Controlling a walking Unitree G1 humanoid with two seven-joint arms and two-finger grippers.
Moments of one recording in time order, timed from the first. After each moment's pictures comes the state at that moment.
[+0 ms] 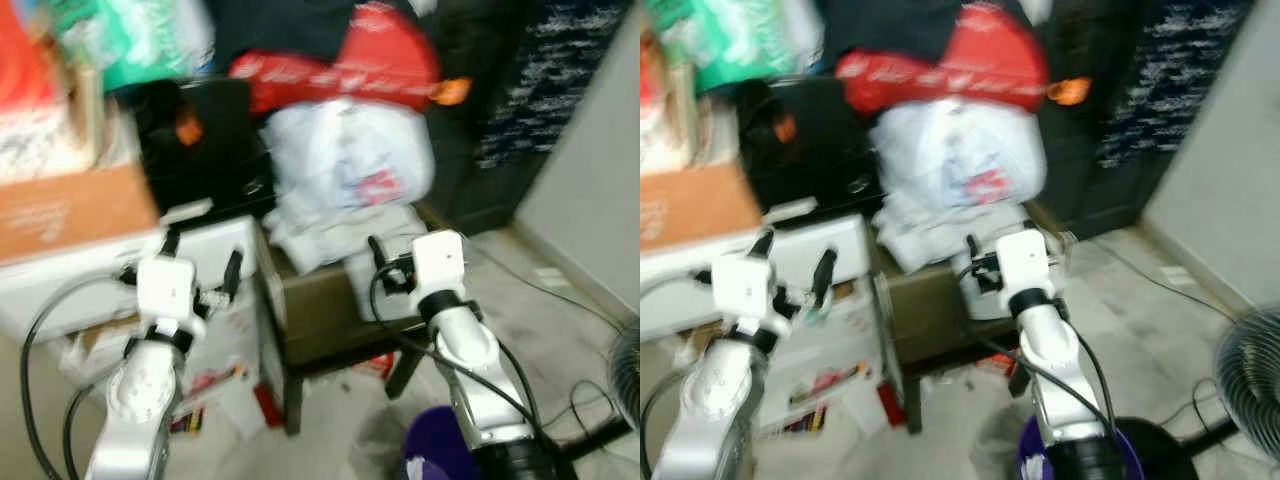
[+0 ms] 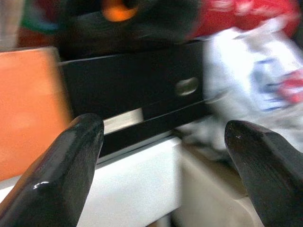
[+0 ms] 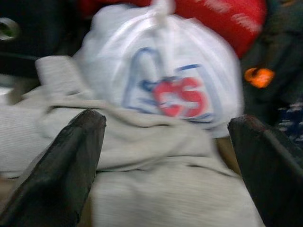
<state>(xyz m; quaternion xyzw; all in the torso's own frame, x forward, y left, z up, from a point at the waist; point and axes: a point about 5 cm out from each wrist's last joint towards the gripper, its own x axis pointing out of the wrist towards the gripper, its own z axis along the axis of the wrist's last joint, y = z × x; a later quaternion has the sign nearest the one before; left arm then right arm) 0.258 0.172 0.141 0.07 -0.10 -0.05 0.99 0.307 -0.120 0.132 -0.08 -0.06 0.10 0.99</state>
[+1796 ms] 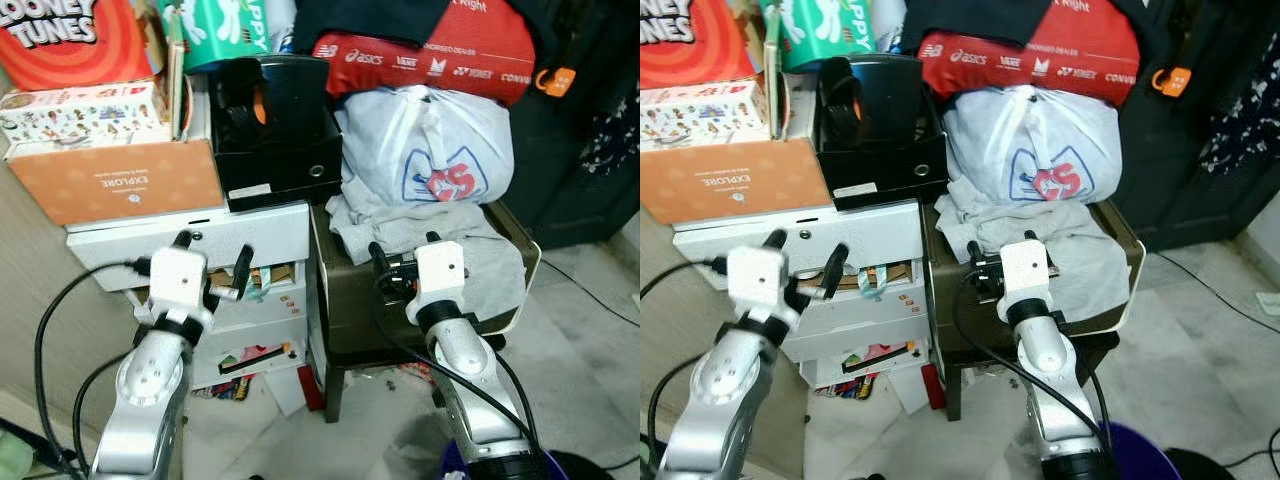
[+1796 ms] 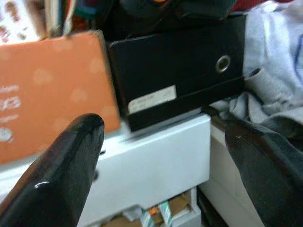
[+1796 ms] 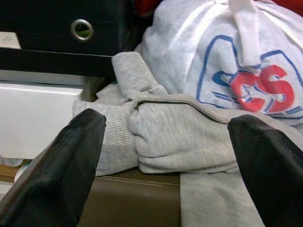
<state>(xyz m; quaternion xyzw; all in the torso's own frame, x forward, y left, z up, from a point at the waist) 0.270 0.160 0.143 0.06 -0.08 -0.09 0.99 0.297 -0.122 0.127 -0.06 -0.05 0.08 0.99</state>
